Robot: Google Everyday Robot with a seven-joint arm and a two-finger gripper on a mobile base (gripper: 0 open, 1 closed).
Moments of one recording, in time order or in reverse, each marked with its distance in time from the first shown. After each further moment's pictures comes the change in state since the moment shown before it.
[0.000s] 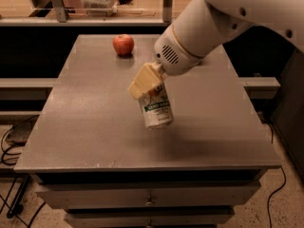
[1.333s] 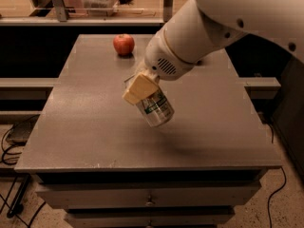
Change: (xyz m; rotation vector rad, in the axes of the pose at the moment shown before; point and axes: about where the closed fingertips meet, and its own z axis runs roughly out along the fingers) arm -0.015 0.018 0.001 0.043 -0.077 -0.367
